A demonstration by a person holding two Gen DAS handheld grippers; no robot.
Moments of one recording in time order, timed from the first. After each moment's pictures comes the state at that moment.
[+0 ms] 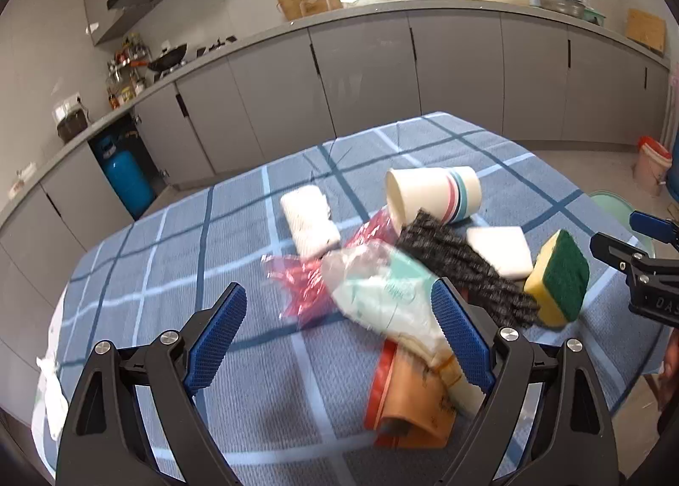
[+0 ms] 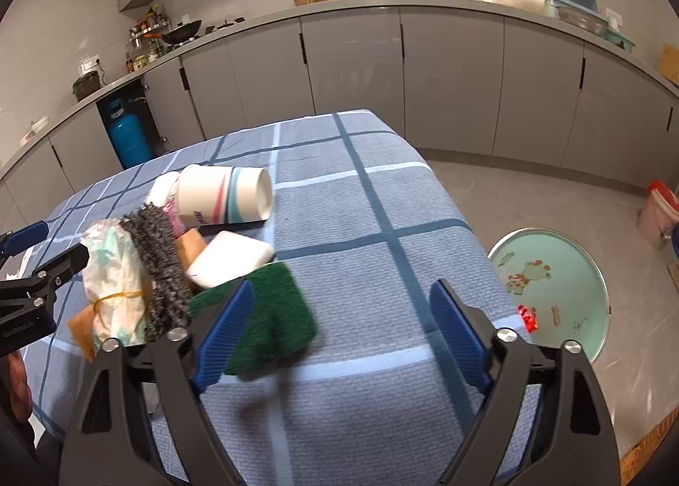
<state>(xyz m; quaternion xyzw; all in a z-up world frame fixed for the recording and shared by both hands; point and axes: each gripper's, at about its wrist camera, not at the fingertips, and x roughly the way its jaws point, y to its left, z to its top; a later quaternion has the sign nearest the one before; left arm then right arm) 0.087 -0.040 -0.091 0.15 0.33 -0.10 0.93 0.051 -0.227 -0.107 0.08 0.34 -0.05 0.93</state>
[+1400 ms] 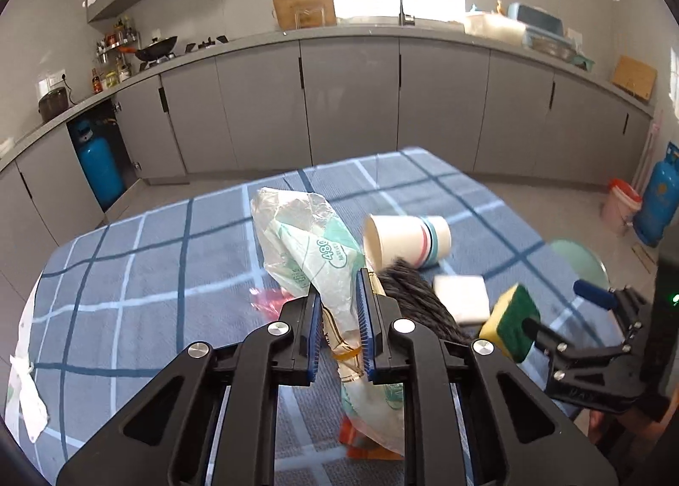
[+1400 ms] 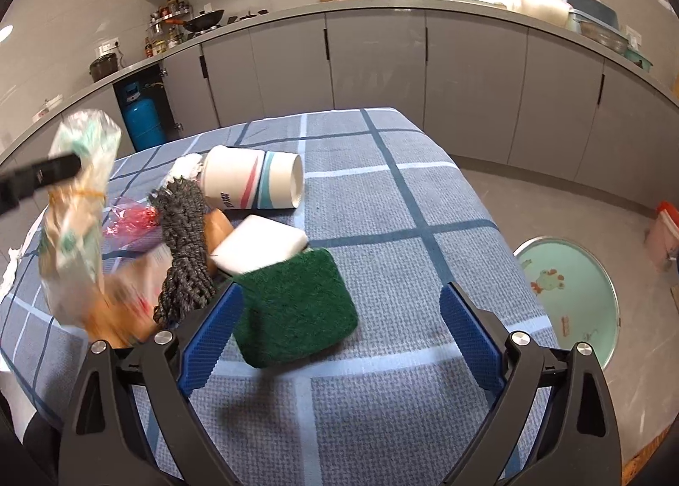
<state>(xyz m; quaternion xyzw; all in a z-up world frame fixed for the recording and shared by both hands) 0.095 -0.031 -0.047 0.08 0.32 -0.15 0.93 0.058 -0.210 -0.113 0.06 0.34 -0.03 0.94</state>
